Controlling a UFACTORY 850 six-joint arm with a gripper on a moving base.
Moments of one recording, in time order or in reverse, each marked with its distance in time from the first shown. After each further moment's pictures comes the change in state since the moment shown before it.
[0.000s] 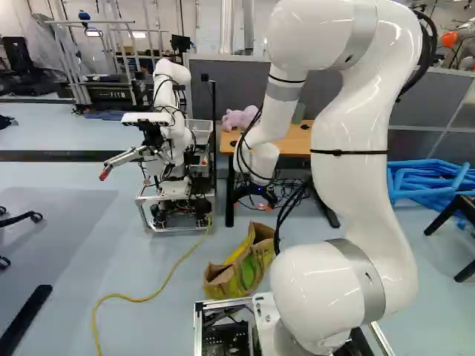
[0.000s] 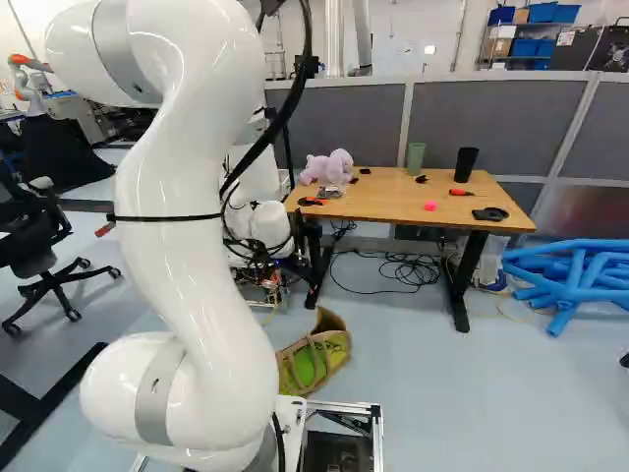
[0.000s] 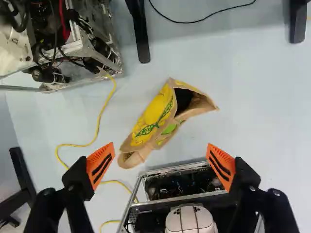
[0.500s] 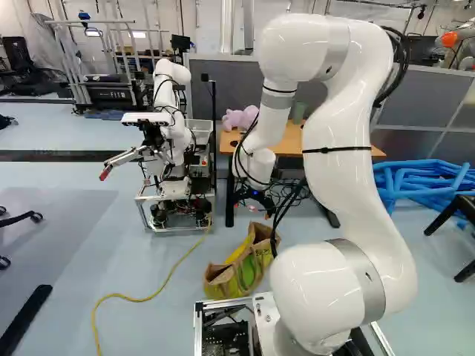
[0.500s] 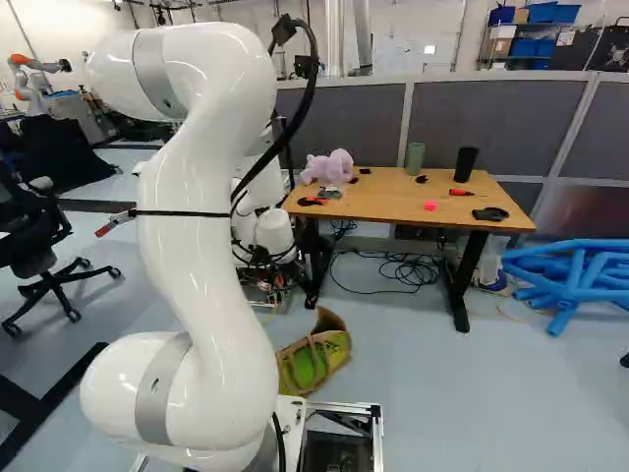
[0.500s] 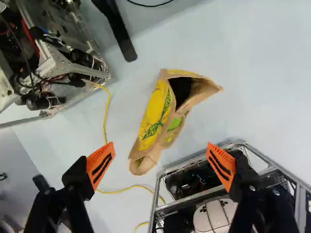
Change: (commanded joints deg) arm 0.0 -6.6 -3.4 0.0 0.0 15.0
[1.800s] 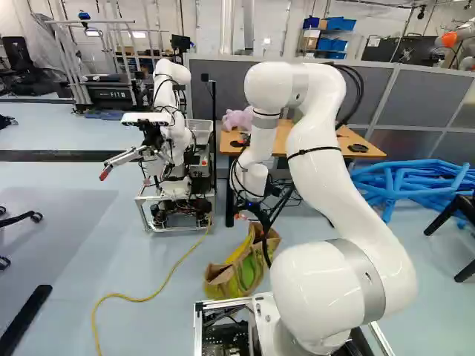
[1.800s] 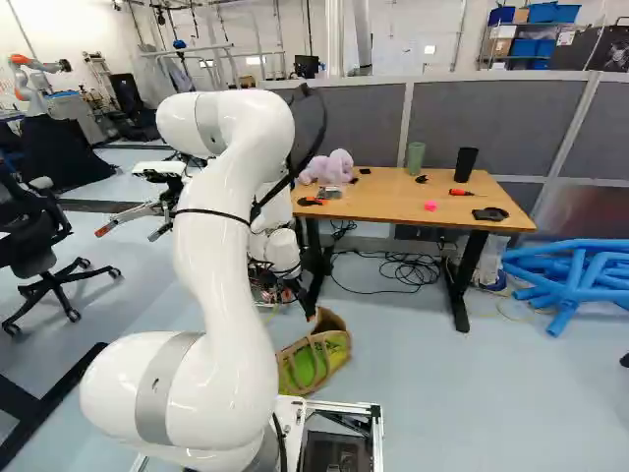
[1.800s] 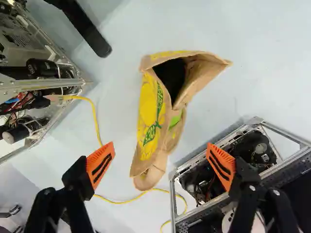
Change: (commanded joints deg) arm 0.0 -16.3 -9.9 0.0 0.0 10.2
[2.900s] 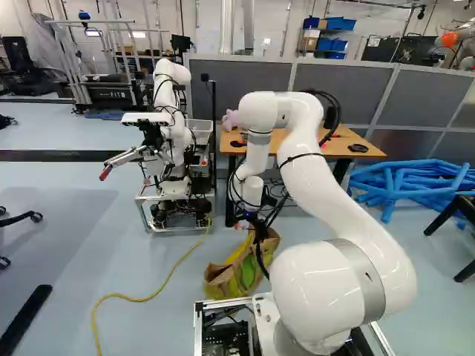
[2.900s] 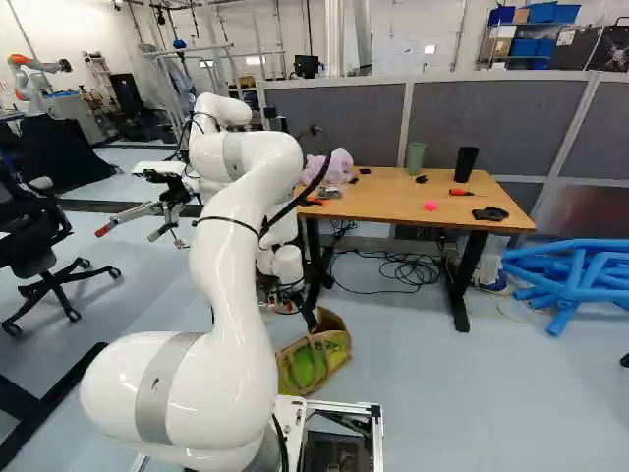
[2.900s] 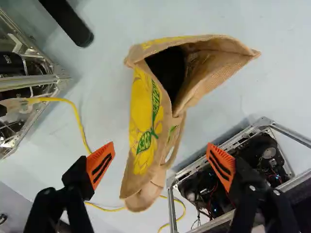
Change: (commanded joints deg) arm 0.0 -13.0 -9.3 0.0 0.0 0.0
